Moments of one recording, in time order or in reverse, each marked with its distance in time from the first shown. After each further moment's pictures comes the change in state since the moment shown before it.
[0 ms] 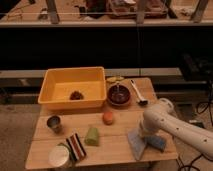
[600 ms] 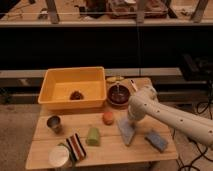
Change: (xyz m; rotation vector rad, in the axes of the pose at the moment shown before) arm 0.076 -0.067 -0.003 -0.004 0.043 -0.070
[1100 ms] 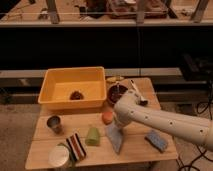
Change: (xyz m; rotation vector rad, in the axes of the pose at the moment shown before) arm -0.036 -0.067 -0.004 0.035 -0.003 -0.166
